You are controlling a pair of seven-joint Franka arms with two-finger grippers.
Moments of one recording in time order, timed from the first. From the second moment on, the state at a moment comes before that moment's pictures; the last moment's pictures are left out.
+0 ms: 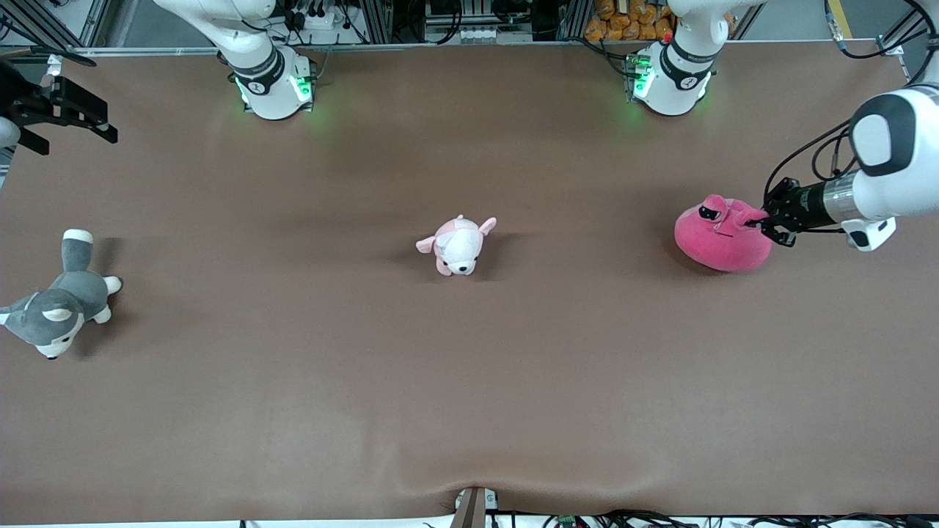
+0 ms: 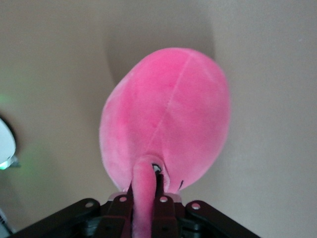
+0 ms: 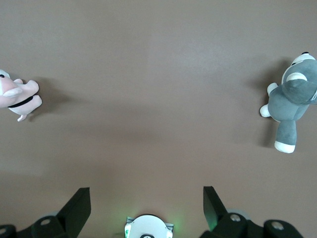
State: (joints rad) left arm 0.25 0.06 -0.07 -2.13 -0.20 1.85 -1.18; right arm -0.14 -0.06 0.13 -1.48 0.05 1.32 -0.16
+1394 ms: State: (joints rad) left arm -0.39 0.23 -0.11 -1.38 -0.35 1.55 -2.17; right arm 0.12 0.18 0.16 -1.32 0.34 1.53 1.08
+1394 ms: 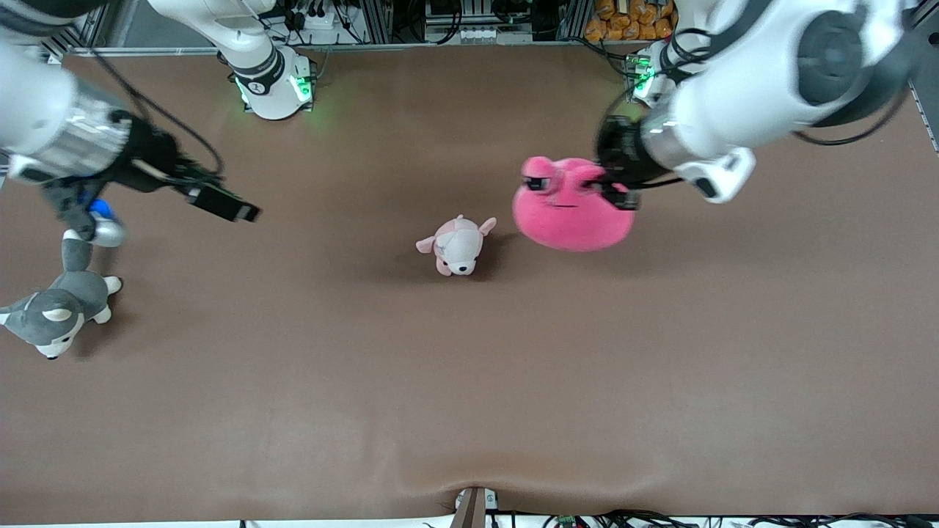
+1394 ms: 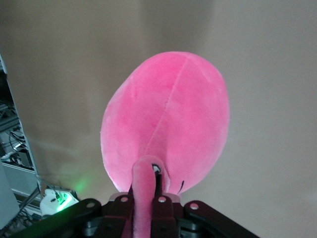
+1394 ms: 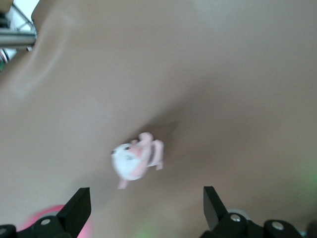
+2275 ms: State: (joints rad) left arm -0.61 0.29 -0.11 -1.35 -0.35 1.78 -2.48; right arm 0.46 0.30 0.16 -1.32 0.34 1.70 1.97
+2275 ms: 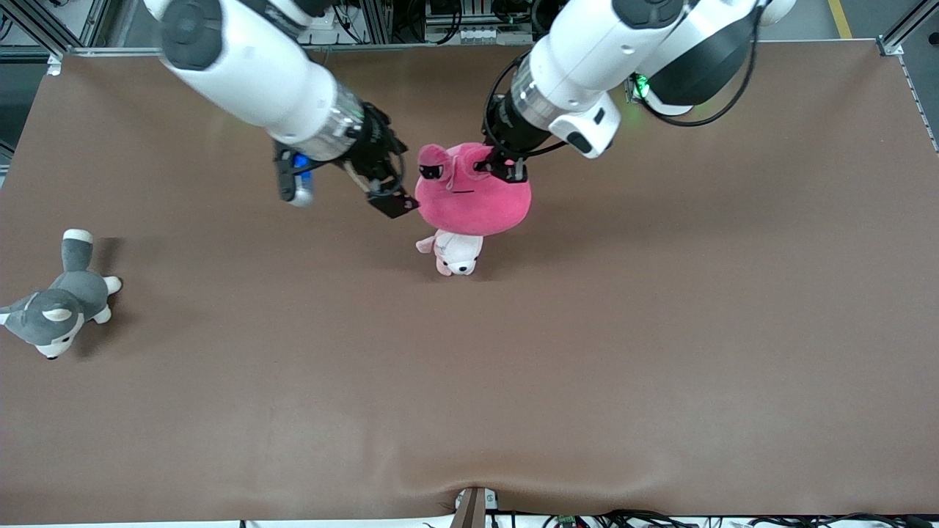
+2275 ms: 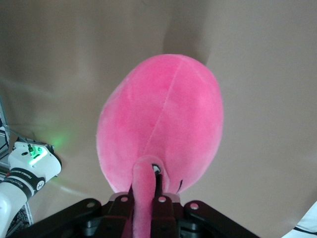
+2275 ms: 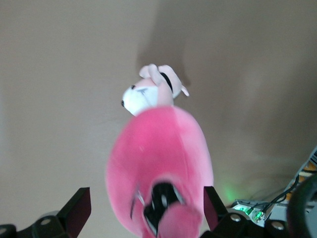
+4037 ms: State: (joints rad) left arm -0.51 0.21 -0.09 -1.33 -0.14 1.64 -2.18; right arm 0.47 0.32 0.14 -1.32 0.25 1.65 2.04
